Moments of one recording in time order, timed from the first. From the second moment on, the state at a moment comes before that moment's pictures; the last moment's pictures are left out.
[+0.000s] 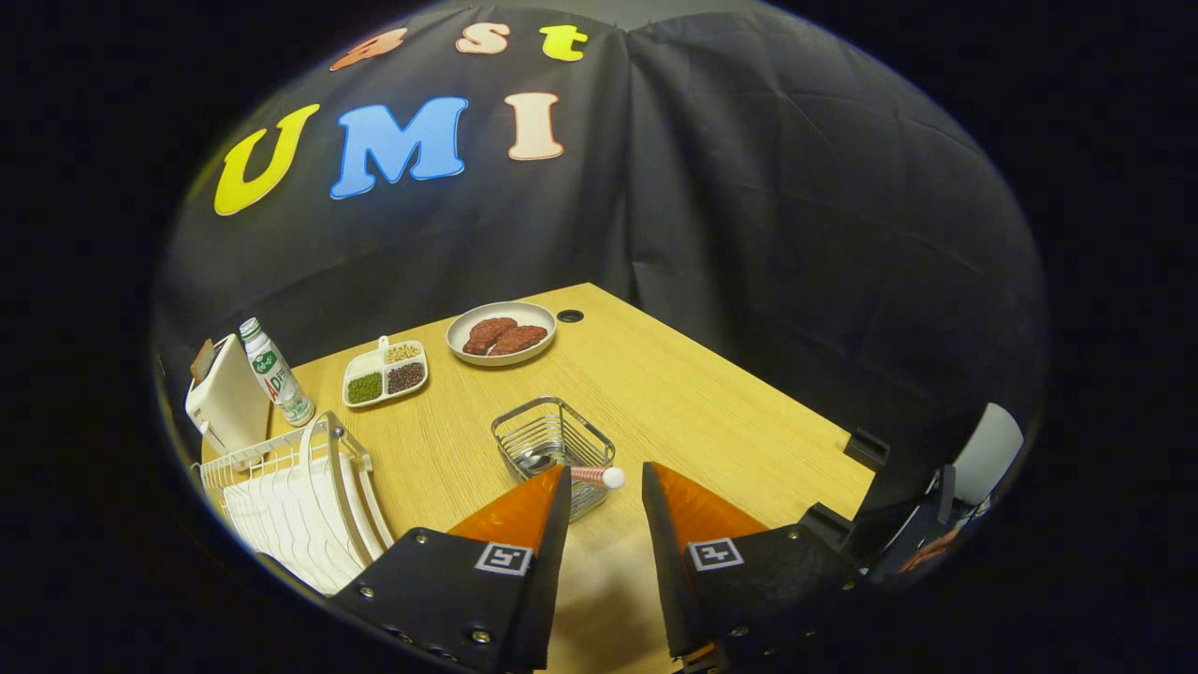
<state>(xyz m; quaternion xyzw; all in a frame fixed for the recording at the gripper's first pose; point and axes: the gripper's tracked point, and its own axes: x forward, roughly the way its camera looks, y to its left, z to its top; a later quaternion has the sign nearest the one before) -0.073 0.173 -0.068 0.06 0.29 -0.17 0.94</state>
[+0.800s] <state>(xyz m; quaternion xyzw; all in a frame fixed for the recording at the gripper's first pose) -0.043 0.180 -0.093 0.02 0.27 -0.04 0.96</state>
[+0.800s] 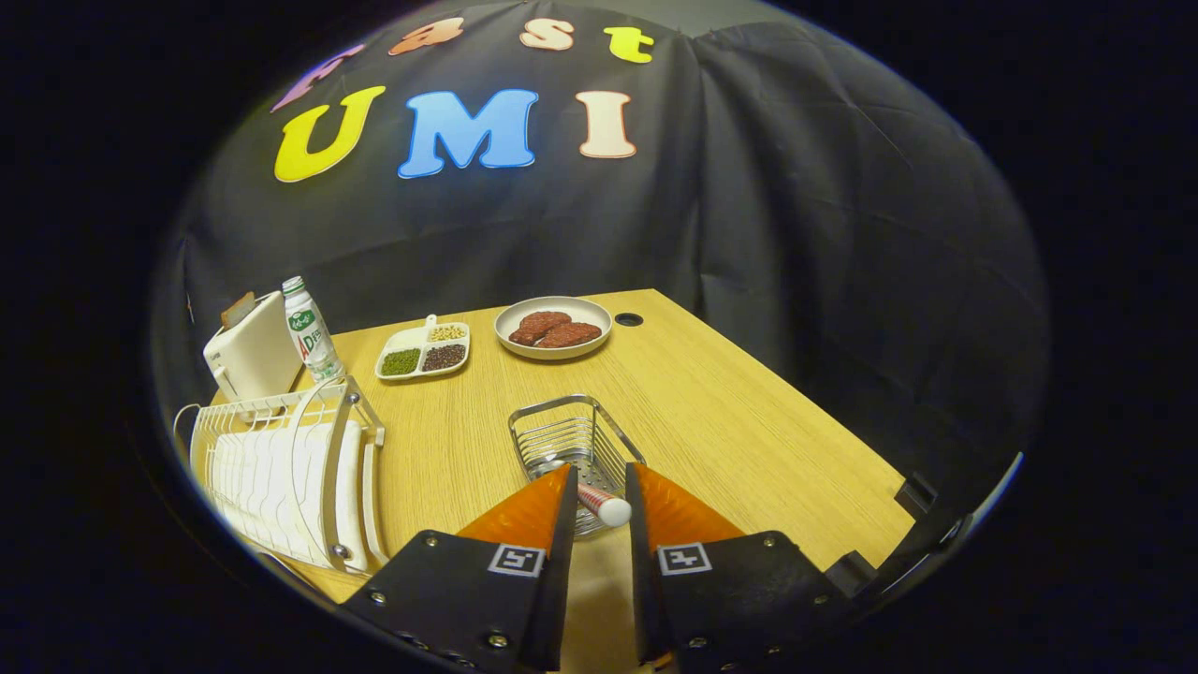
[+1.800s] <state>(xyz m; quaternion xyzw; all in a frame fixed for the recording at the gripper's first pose) -0.058 0.202 -0.043 -0.06 0.25 -0.03 0.97</state>
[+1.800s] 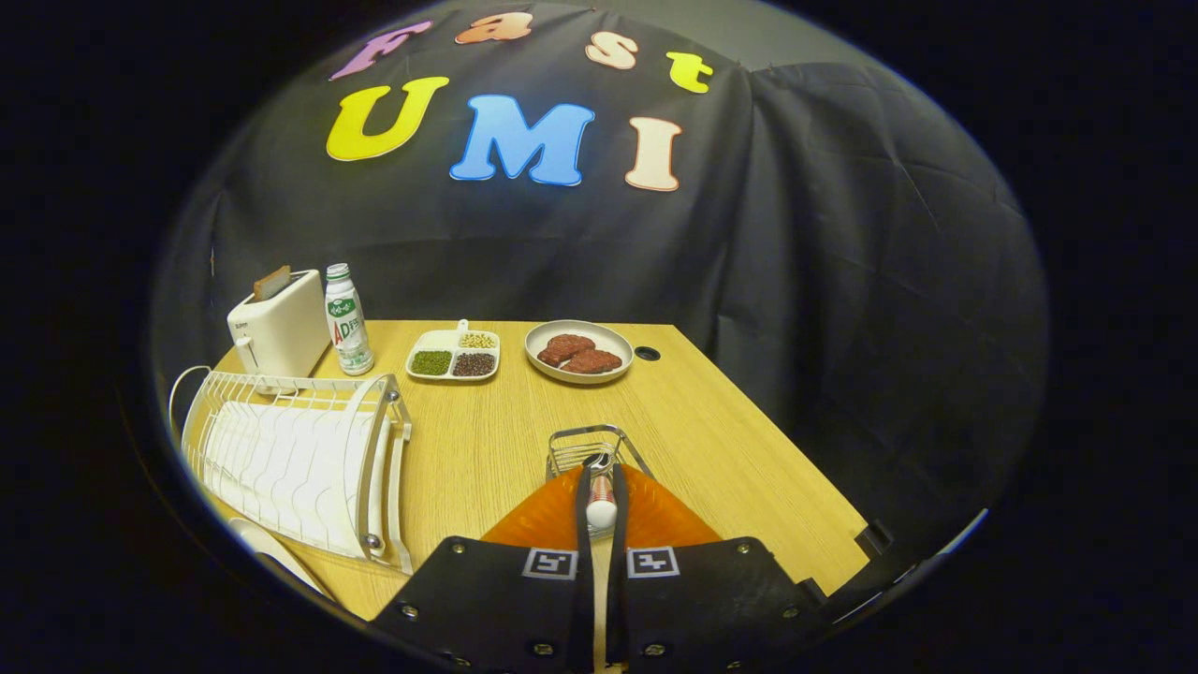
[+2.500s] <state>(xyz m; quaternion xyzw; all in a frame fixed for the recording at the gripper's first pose) -0.067 0.252 0.020 -0.08 0.20 -0.01 0.98</state>
